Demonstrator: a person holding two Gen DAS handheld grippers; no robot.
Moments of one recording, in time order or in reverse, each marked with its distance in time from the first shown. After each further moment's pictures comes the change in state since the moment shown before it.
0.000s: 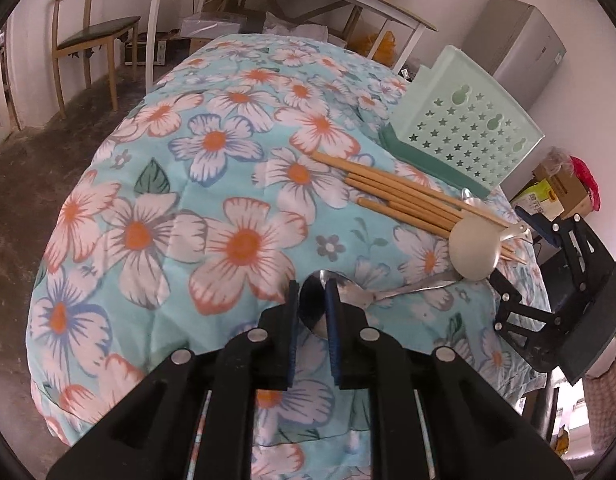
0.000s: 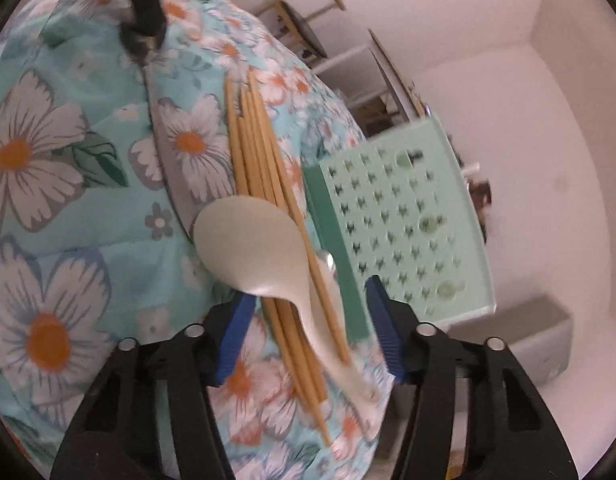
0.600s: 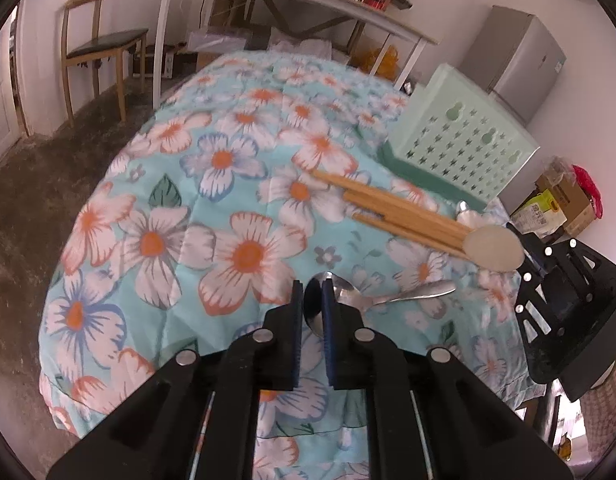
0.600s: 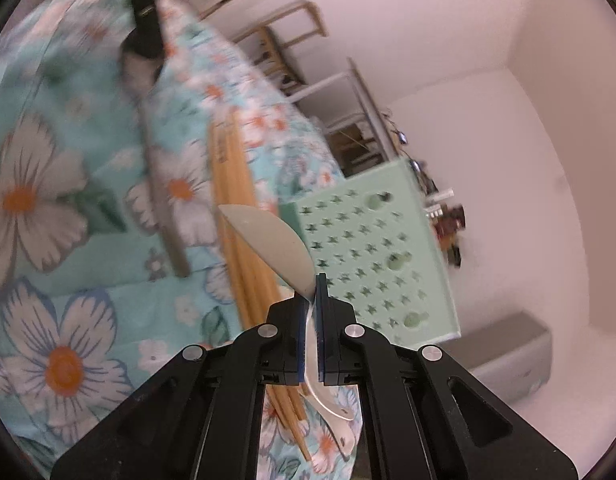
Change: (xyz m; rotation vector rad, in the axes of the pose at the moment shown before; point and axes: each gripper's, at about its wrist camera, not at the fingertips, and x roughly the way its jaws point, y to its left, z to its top) left arm -0.020 -0.008 -0.002 -0.001 -0.080 0.015; right arm -0.020 -0.025 0.020 0.077 -0.082 -0.097
